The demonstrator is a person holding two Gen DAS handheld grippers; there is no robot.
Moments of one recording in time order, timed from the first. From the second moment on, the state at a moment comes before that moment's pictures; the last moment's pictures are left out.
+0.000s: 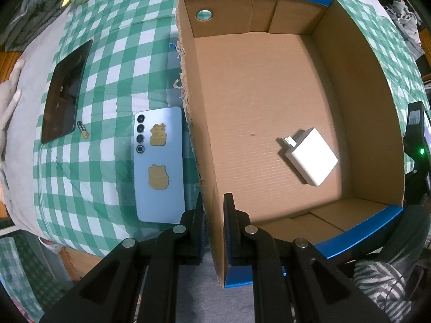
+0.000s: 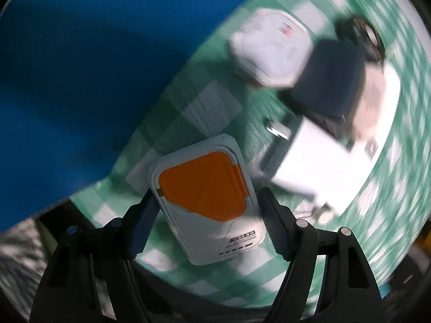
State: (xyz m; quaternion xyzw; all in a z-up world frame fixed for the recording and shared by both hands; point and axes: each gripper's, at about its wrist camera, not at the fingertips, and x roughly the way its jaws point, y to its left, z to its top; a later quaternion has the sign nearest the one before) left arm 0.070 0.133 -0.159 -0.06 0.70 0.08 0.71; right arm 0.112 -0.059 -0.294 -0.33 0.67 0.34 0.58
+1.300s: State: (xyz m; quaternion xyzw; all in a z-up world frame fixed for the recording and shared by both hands) left arm 0.068 0.132 -0.162 -0.05 0.70 0.08 0.71; right arm 0.113 -0.109 -0.229 -0.15 0.68 0.30 0.66
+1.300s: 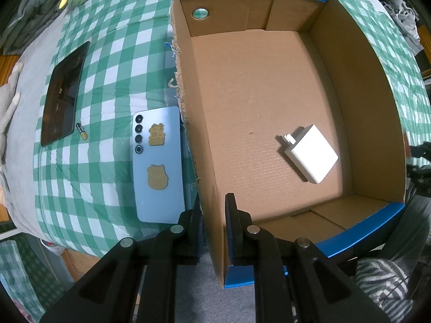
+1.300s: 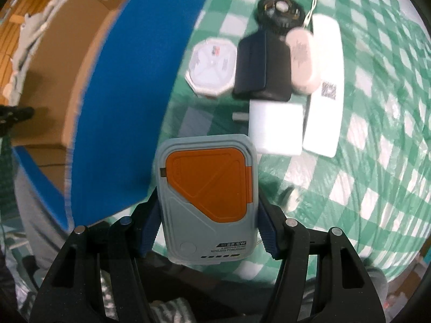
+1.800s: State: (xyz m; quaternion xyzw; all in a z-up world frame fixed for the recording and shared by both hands) left arm 0.068 0.131 -0.162 -0.05 0.70 0.08 0.71; right arm 0.149 -0.113 -0.150 -0.16 0.64 0.33 0.68
